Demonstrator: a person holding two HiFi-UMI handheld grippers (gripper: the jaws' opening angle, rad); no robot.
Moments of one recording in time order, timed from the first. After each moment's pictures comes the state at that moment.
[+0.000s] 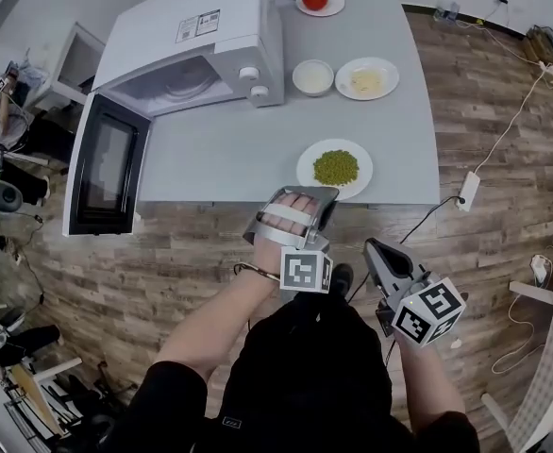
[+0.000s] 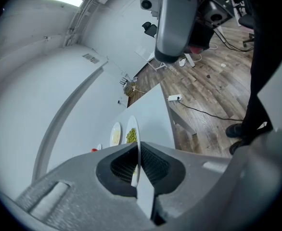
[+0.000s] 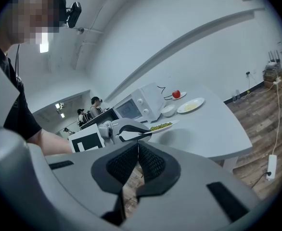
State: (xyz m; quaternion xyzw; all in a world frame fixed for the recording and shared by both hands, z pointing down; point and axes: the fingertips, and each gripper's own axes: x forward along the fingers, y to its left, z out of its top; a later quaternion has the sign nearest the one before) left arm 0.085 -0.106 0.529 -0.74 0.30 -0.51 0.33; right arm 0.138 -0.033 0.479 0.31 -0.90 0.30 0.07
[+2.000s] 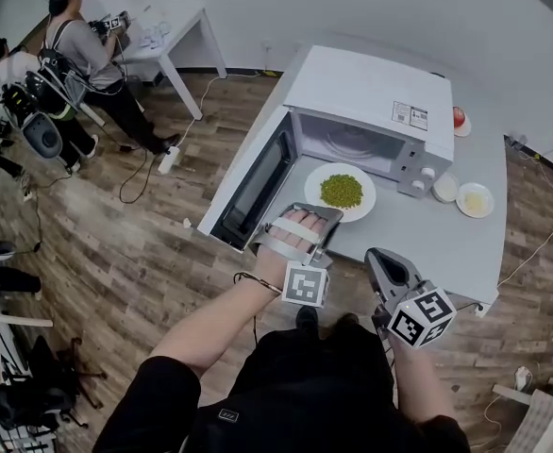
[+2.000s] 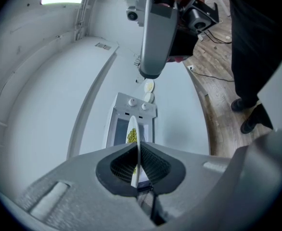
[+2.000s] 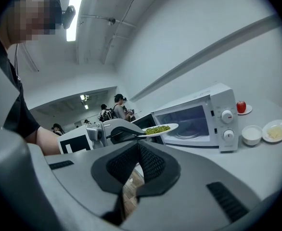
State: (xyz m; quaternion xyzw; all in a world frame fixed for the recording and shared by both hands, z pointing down) left arm -0.257 -0.074 0.405 -0.64 0.38 -0.57 0.34; right arm -0.189 -0.038 0.362 0.19 -0.96 0.20 0.06
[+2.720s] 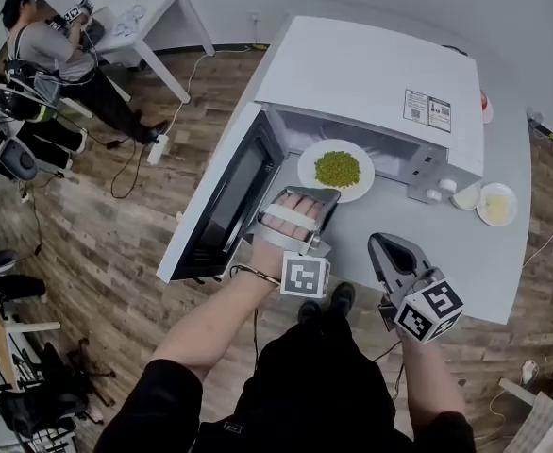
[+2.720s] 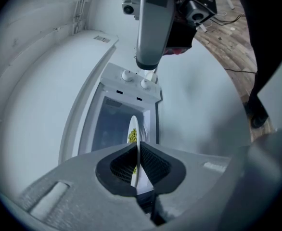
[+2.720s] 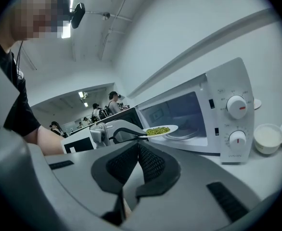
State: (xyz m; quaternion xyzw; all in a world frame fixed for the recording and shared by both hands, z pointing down) left arm -0.300 -0.191 0.466 -0.62 0.40 -0.58 0.35; right arm -0.224 -0.146 0.423 0.18 -0.96 0.20 0.07
